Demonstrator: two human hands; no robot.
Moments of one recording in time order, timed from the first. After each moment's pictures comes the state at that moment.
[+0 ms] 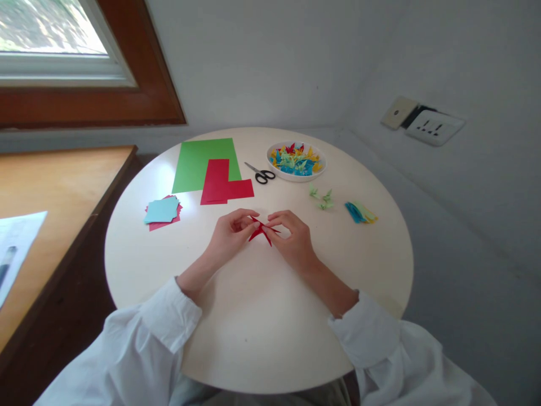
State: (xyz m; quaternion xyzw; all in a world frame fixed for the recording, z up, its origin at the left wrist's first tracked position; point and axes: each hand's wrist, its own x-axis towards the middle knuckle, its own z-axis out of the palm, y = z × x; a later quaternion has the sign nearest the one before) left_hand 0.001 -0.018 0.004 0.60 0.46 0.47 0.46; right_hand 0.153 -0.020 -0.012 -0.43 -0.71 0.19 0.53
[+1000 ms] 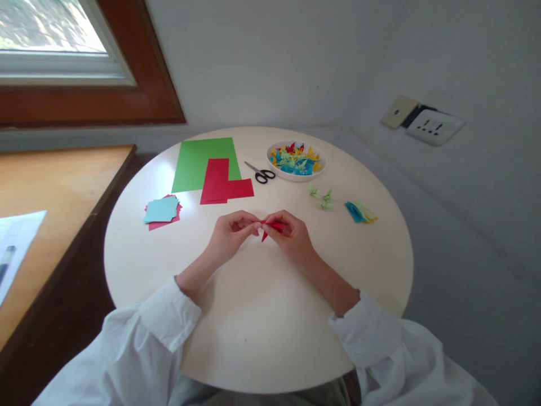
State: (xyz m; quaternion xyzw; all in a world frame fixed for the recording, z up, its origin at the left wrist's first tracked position) left_hand 0.000 -0.017 0.007 0.59 0.43 0.47 0.50; right_hand 0.151 -0.018 -0.013 -0.38 -0.59 0.46 0.54
